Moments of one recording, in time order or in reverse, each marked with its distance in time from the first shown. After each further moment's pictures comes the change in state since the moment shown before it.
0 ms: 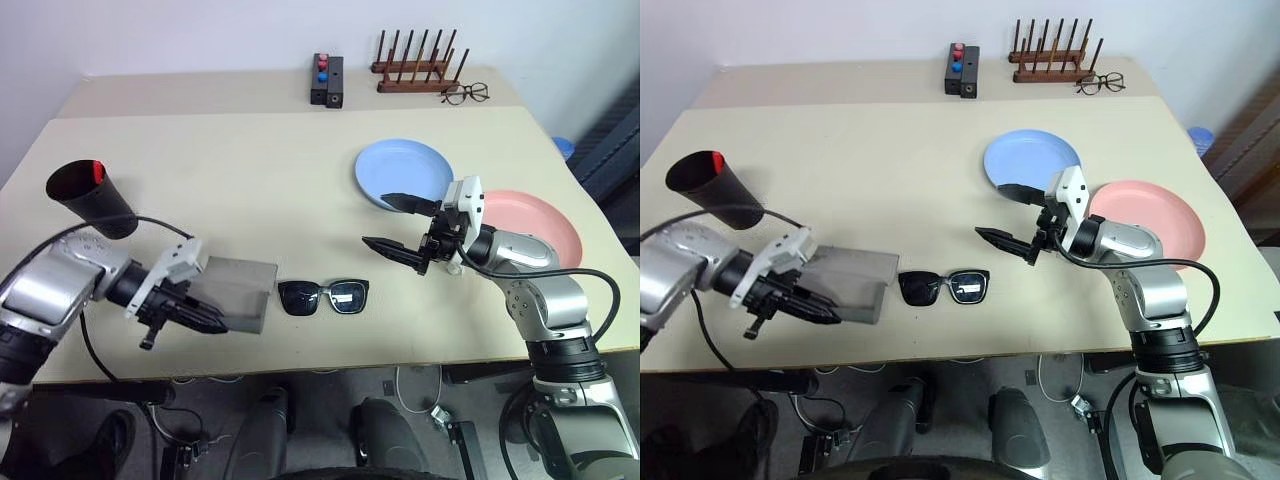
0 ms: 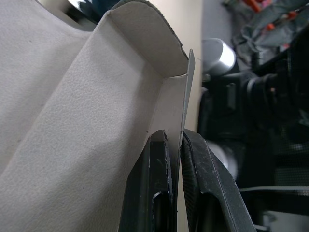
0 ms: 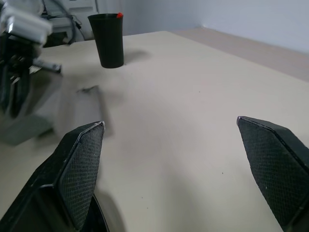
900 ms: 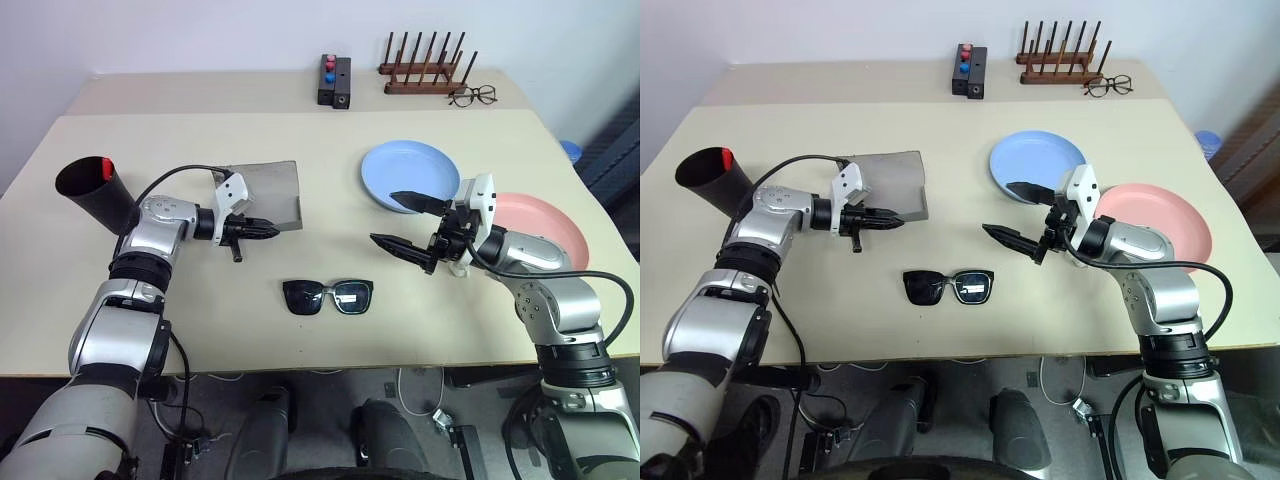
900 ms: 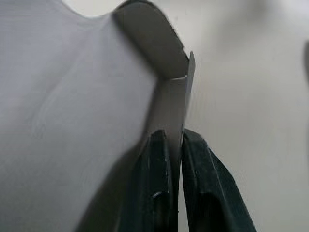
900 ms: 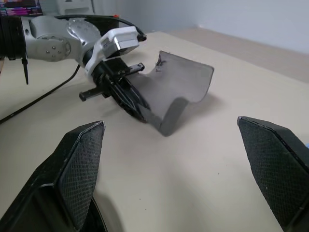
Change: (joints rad) left arm -0.559 -0.561 0.059 1.105 0.378 -0.762 0.223; right arm 0.025 -0.020 -0.037 -0.045 0.023 0.037 -0.026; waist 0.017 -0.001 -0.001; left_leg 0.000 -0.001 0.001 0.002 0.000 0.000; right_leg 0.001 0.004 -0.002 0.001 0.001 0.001
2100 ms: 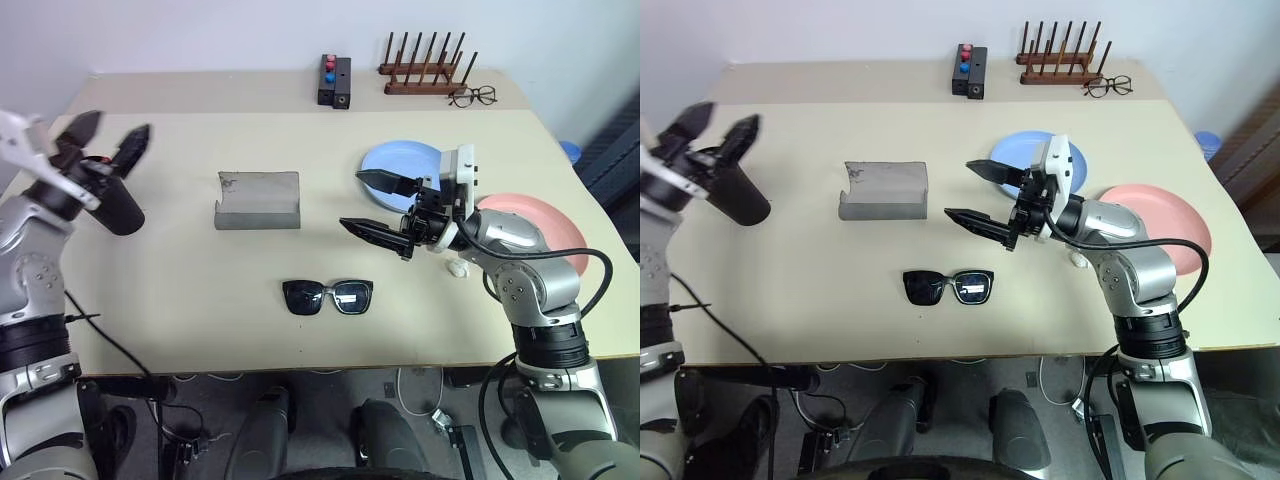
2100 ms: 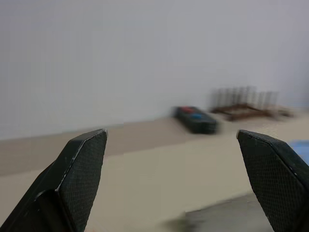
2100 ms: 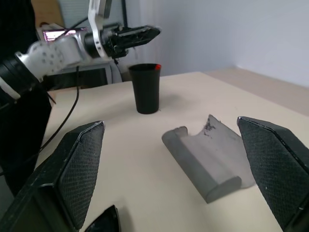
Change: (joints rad) left arm 0.390 0.194 0.509 -0.825 -0.518 0.339 0.524; right arm -0.131 0.076 0.041 -0.033 0.078 0.091 0.028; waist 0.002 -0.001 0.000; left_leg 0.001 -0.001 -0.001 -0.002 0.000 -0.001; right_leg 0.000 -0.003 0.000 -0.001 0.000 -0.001
